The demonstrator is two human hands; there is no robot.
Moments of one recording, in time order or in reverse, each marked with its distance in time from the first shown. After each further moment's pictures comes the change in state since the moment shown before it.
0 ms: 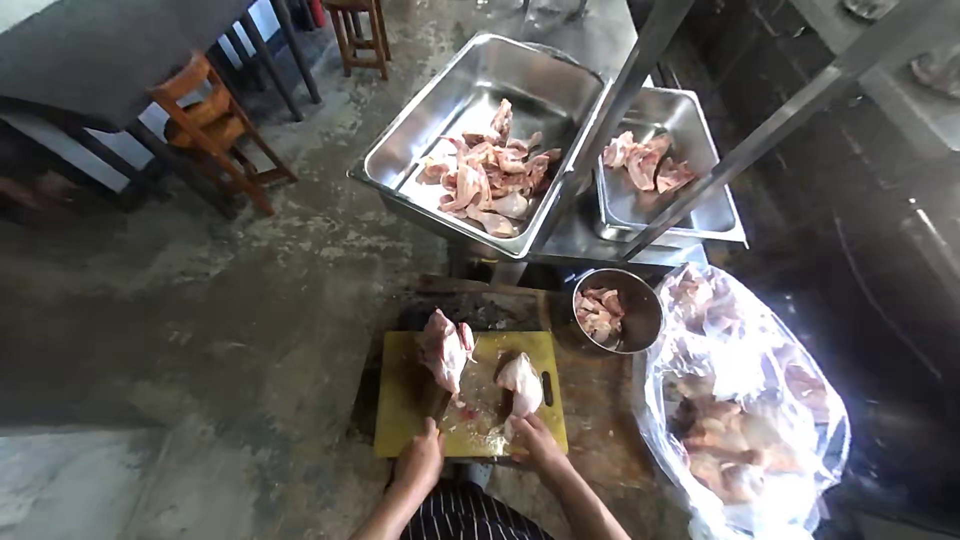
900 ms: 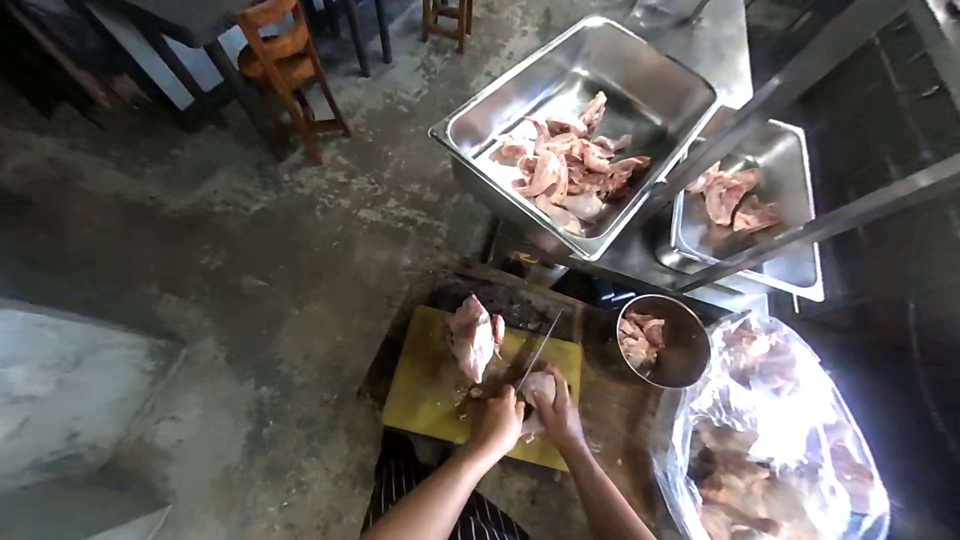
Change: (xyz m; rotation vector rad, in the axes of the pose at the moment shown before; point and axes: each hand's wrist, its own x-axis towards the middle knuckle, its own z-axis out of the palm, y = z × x) left_hand 0.010 0.110 -0.007 -0.349 -0.003 0.165; right_hand 0.068 -0.028 -0.022 -0.680 0.152 -0.579
